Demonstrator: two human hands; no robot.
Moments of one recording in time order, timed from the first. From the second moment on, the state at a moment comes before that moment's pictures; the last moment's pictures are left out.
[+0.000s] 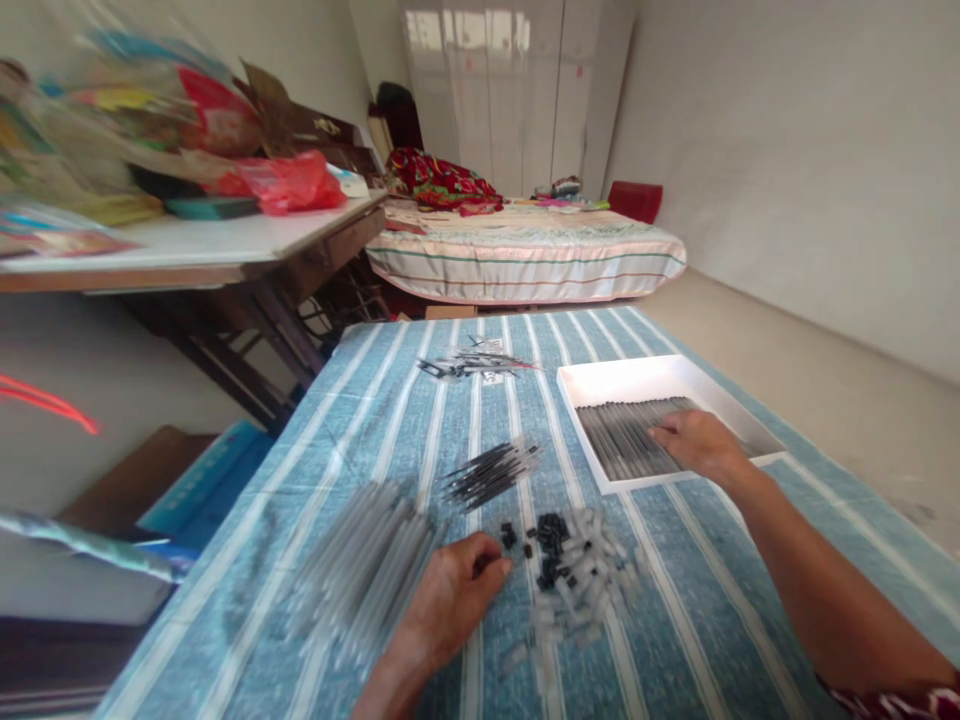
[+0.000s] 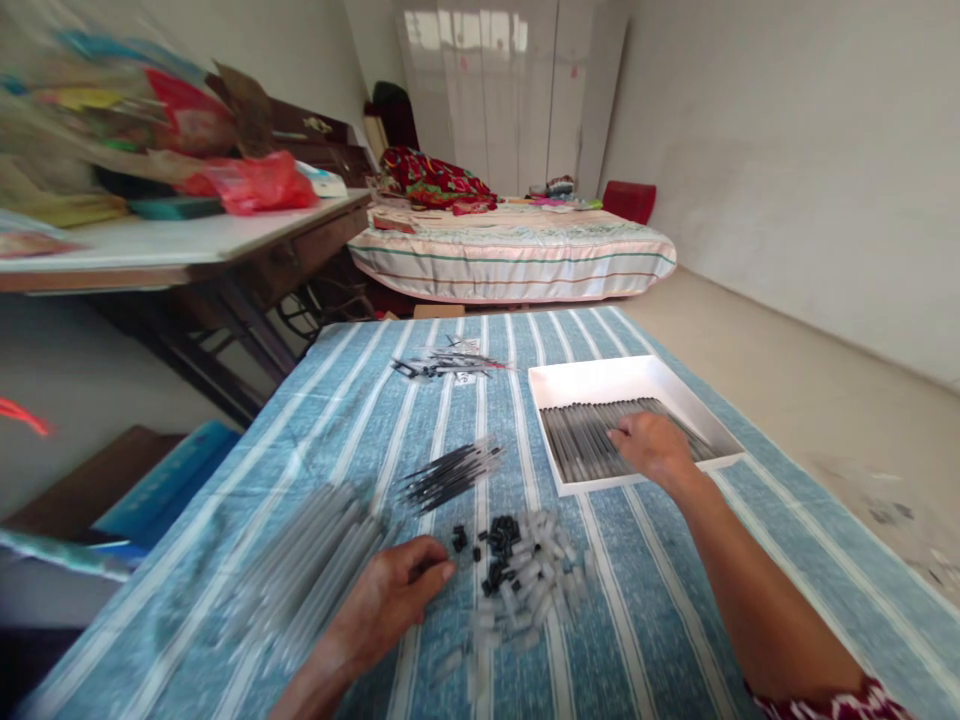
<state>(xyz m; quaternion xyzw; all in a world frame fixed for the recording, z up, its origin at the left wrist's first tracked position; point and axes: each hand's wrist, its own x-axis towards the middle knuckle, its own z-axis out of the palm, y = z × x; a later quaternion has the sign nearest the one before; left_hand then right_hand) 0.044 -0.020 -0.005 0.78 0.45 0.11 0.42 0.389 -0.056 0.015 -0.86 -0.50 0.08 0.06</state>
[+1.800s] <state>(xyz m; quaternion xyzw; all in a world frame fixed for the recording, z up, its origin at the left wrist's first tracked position) 0.031 -0.019 0.009 0.82 0.55 -0.07 0.13 0.233 -0.015 -0.008 -0.59 -0.80 0.08 -0.07</state>
